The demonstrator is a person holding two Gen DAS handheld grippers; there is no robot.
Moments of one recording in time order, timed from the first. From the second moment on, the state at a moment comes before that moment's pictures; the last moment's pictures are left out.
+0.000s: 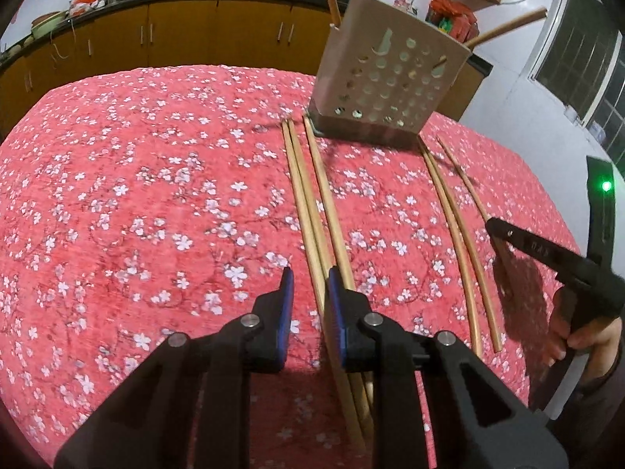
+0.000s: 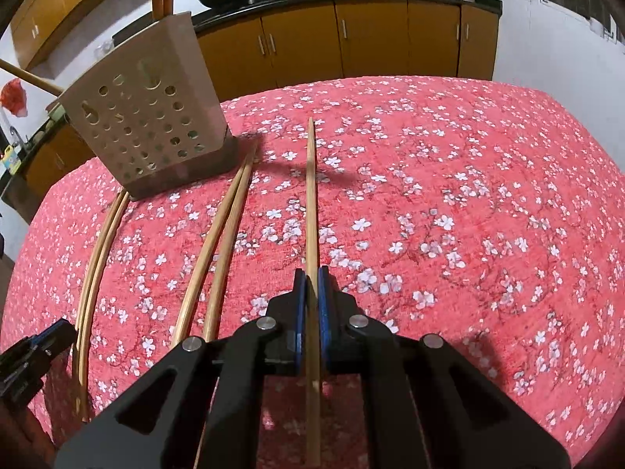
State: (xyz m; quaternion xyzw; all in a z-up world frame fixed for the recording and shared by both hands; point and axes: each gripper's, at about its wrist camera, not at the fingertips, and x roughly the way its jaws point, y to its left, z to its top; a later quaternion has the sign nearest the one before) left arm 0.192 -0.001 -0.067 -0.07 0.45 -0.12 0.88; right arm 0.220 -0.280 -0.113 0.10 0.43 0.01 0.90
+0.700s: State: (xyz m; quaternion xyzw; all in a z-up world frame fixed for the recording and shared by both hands) left arm 0.236 0.011 -0.070 0.00 0.45 -0.04 0.89; right arm 0.222 -0.277 -0.111 0.08 0.43 0.02 0.90
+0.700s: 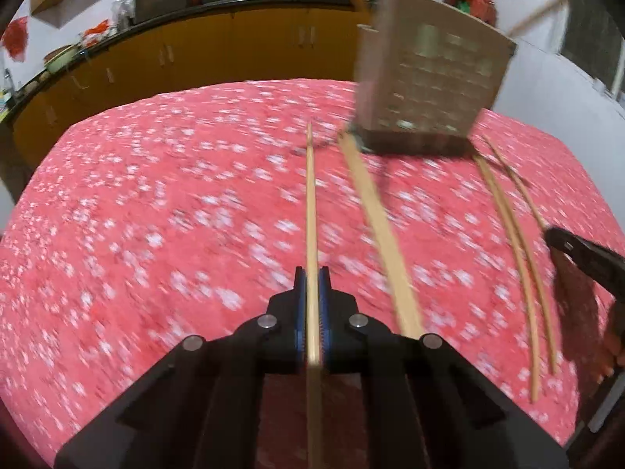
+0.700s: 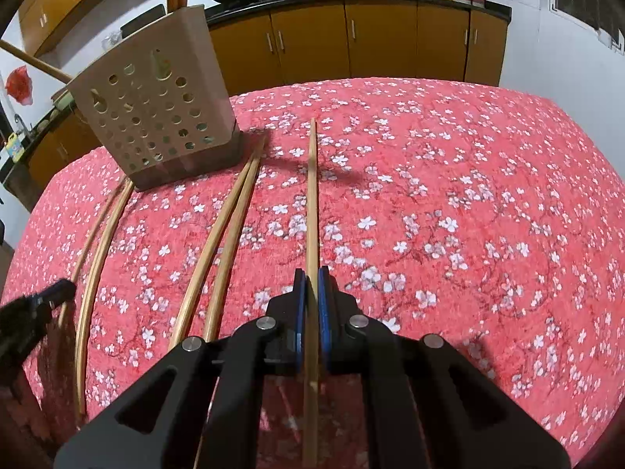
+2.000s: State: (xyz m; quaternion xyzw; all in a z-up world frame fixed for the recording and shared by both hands) left arm 0.249 0.063 -0.067 -0.09 0.43 -0.03 0.90; right arm 0.245 -0.294 -0.115 0.10 0.41 0.00 0.91
